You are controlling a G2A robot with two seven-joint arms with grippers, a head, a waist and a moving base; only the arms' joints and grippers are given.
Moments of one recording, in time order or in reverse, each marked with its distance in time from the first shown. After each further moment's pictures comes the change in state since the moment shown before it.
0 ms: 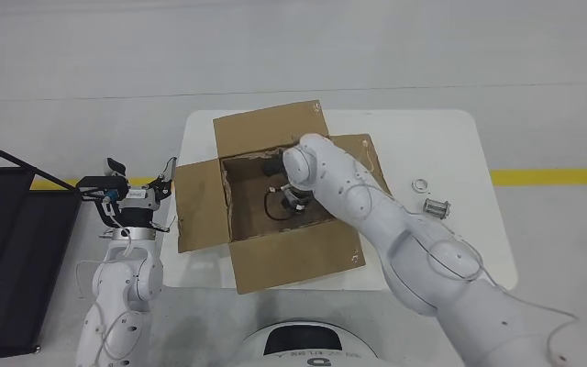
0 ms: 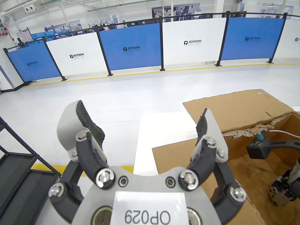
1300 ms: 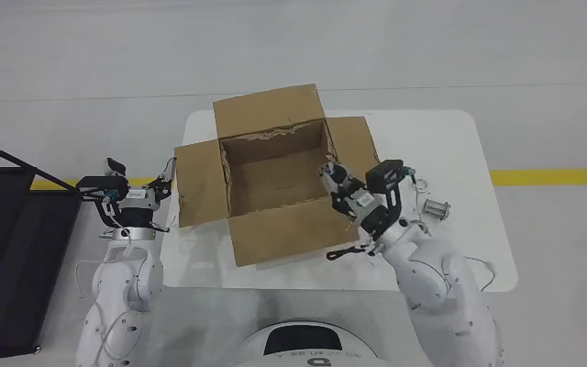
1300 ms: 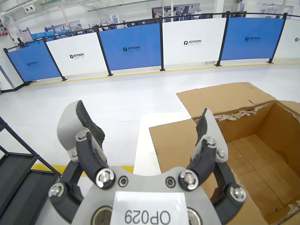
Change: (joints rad) left arm 0.000 0.000 0.000 0.000 0.000 0.000 0.000; right arm -1.178 0.354 0.829 -1.536 -0.275 -0.266 -0.833
